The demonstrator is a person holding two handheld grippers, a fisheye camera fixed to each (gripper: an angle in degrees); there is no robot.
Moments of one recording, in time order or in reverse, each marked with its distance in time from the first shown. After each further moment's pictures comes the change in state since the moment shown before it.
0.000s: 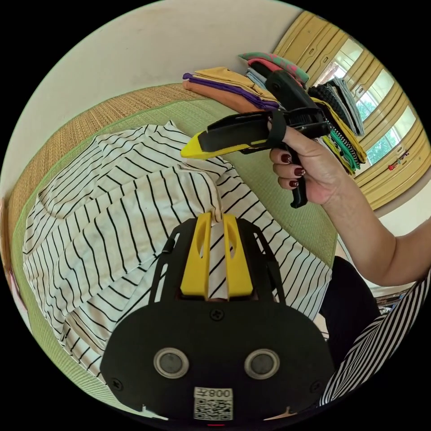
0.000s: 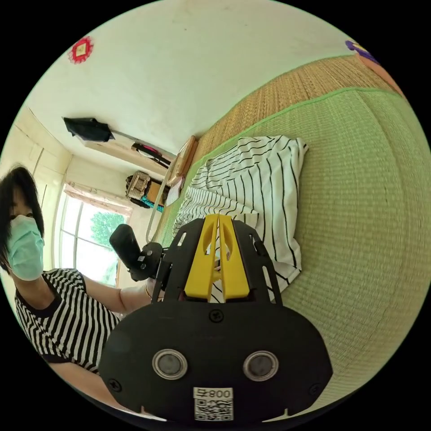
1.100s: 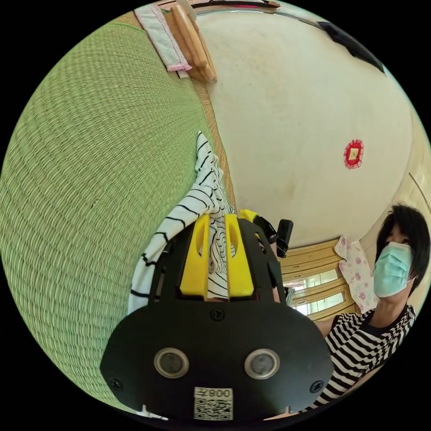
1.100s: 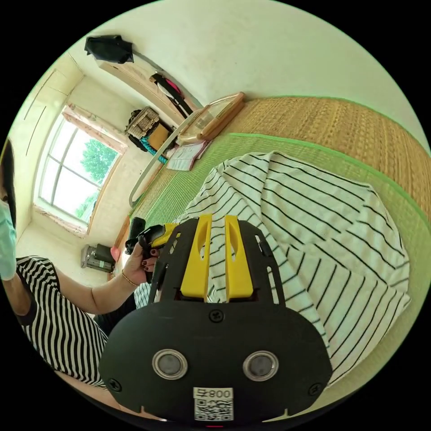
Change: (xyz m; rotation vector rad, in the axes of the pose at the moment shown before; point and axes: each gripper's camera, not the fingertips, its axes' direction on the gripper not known) left arm -0.253 0.589 -0.045 0.837 0.484 -1.043; right arm -0.216 -0.138 0.208 -0.259 0.111 -0.365
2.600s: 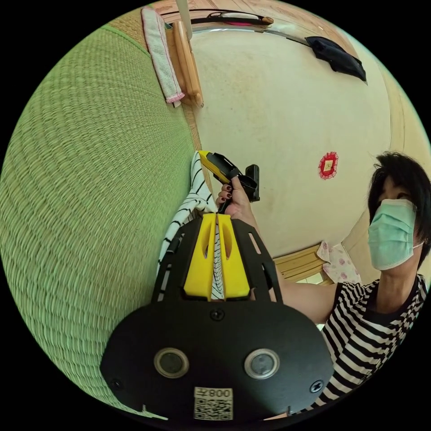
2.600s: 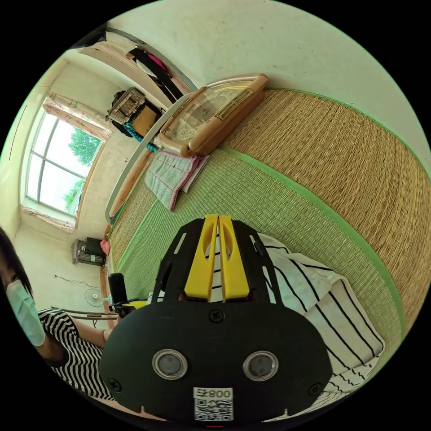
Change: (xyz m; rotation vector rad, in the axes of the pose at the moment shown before) left arm -0.177 0.103 -0.159 0.118 0.153 0.028; right arm -0.064 -0.261 0.104 -0.147 0.073 -0.006
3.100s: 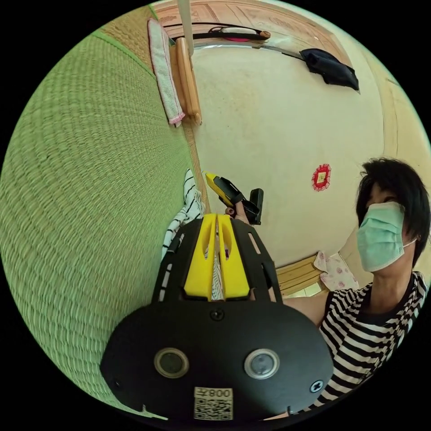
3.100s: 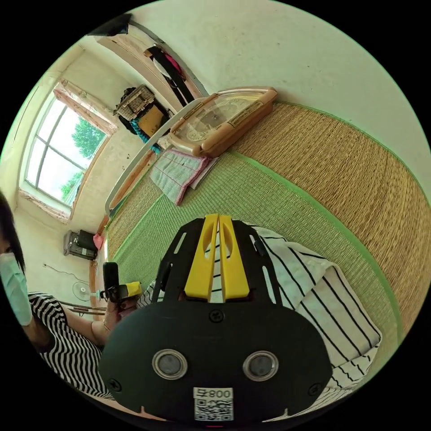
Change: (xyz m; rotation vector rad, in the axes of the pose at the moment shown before) left arm -0.005 0.016 -0.009 0.099 0.023 -0.011; right arm -0.023 0.025 -0.025 0.055 0.044 -0.091
